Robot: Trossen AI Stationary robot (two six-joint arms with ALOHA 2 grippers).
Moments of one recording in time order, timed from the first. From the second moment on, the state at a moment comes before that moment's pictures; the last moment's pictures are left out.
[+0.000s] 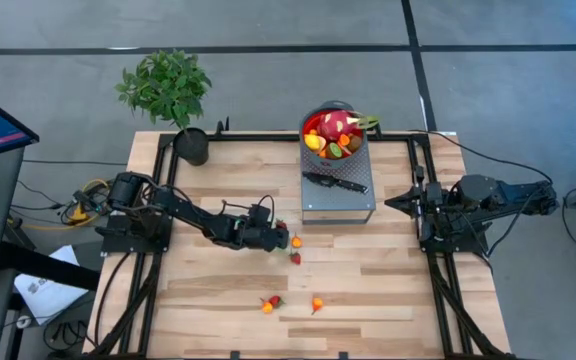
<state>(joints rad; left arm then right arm) -0.18 1.80 0.86 0.00 -0.58 -1.24 0.21 0.22 0.49 -0.39 0.26 -0.03</state>
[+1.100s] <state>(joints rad) -0.28 1.66 0.85 0.28 -0.66 -1.09 0.21 0.22 0.49 -0.39 0.26 -0.03</state>
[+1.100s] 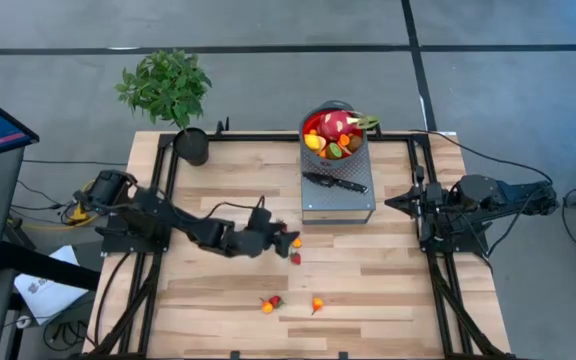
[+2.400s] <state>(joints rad) -0.22 1.73 1.02 -0.27 -0.70 -1.12 0.21 0.22 0.49 -0.43 0.26 -0.03</state>
